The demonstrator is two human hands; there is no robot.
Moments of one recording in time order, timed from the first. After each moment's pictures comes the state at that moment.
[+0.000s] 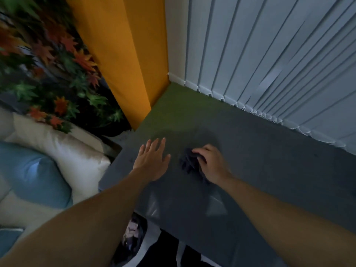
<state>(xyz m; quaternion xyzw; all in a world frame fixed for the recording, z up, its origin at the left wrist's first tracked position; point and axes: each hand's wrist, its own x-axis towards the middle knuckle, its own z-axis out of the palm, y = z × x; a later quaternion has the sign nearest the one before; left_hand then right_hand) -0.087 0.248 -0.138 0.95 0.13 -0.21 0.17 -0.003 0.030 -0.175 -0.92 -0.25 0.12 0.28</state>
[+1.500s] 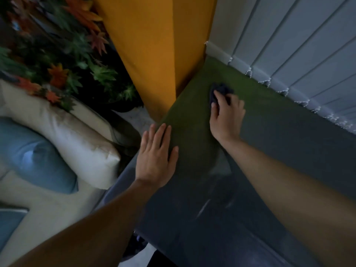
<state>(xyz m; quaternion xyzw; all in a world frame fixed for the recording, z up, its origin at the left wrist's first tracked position) -0.068 0.327 -0.225 0.97 0.18 -0.03 0.13 0.133 0.194 -0.238 -0.96 -0.16 -0.05 0.22</state>
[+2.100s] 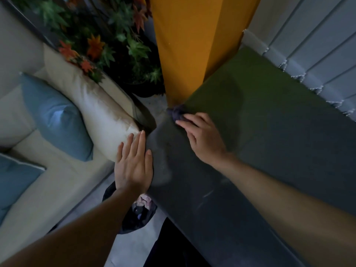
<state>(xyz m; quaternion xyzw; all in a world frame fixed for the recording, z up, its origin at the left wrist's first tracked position) -0.203 0.336 -0.235 0.92 0.36 -0.03 0.14 0.006 0.218 -0.251 -0.81 -0.53 0.00 0.27</state>
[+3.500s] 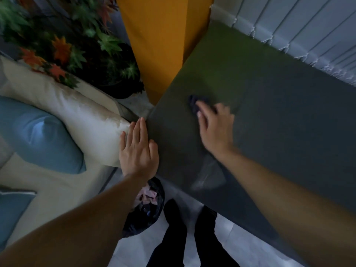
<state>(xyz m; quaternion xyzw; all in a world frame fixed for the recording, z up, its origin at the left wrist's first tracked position) -0.207 0.346 -0.238 0.95 0.28 -0.01 0.15 -0.054 0.179 -0.233 -0.95 -0.22 -0.07 0.20</state>
